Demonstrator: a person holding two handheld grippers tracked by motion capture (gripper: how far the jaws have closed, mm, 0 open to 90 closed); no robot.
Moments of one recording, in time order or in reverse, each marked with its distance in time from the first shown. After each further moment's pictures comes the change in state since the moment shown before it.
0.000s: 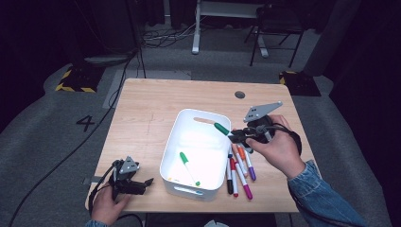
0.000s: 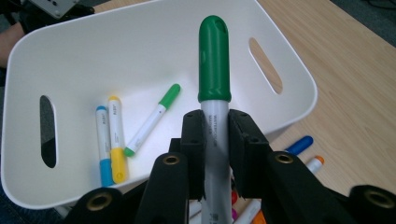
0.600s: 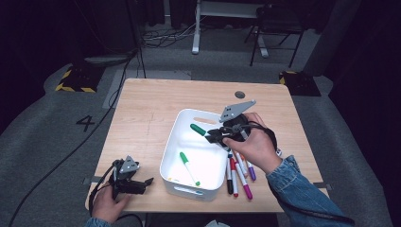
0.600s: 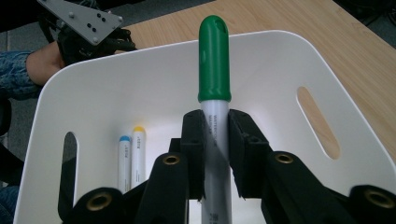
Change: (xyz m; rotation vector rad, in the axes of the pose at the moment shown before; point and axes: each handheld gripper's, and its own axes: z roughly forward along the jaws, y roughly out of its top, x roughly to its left) left arm 0.000 0.001 0.001 -0.002 0.005 -0.010; right arm 0.018 0.030 0.041 -0.046 0.092 -0.077
